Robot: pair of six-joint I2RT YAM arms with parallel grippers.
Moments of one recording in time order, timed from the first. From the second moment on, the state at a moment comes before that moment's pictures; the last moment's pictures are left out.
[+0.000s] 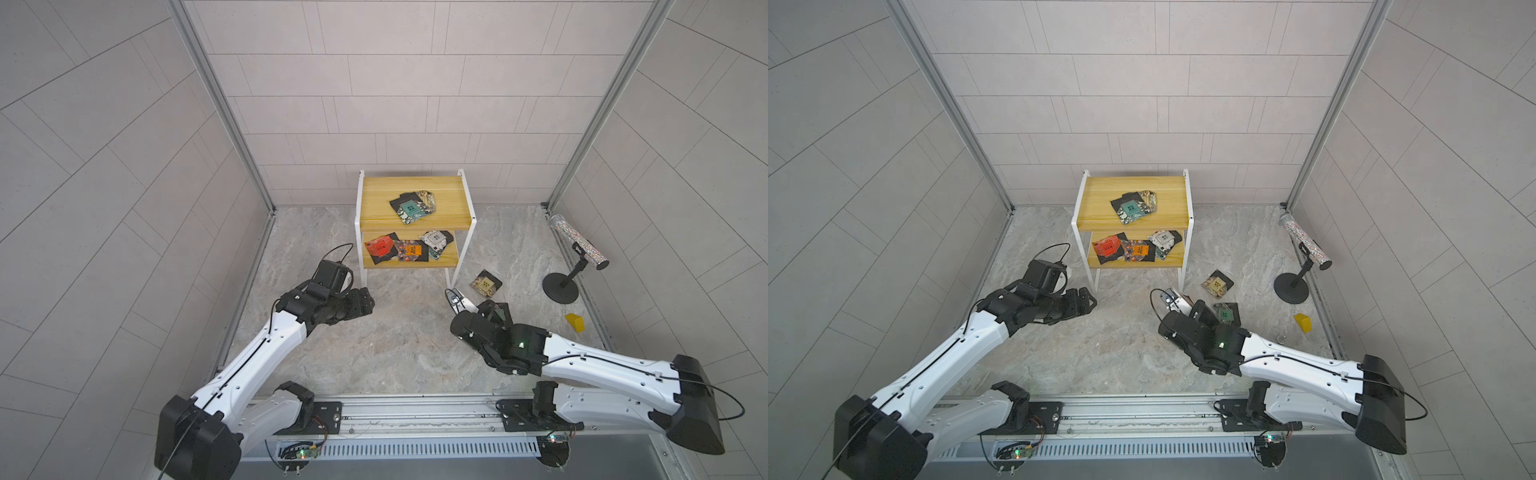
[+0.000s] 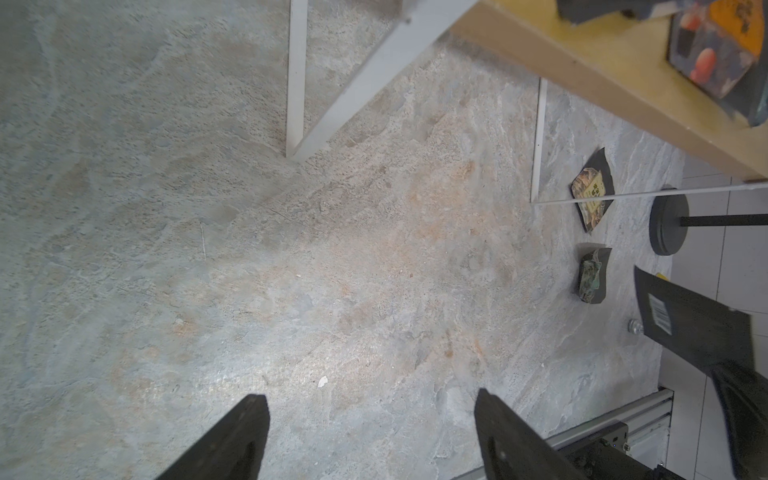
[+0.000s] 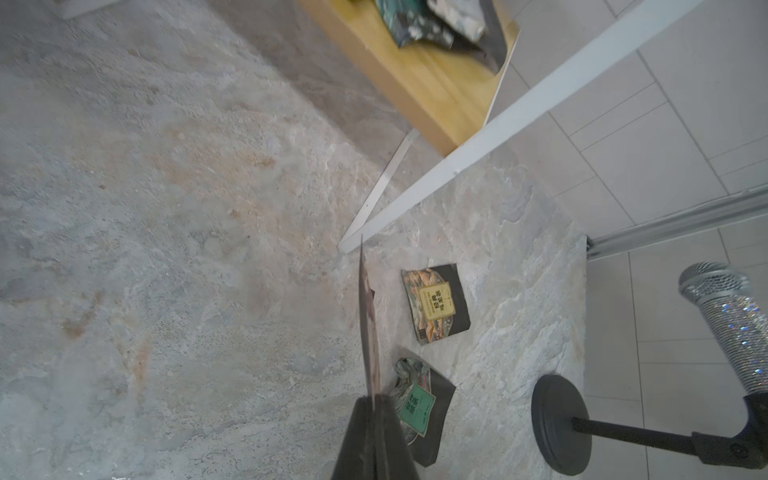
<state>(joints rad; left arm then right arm) -0.42 1.07 0.82 -0.76 0.21 -0.63 1.07 1.09 0.72 -0.63 0.77 0.20</state>
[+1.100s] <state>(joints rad) -0.42 1.07 0.80 -0.75 0.17 -0.63 1.04 1.53 0.74 -0.46 0.69 0.41</state>
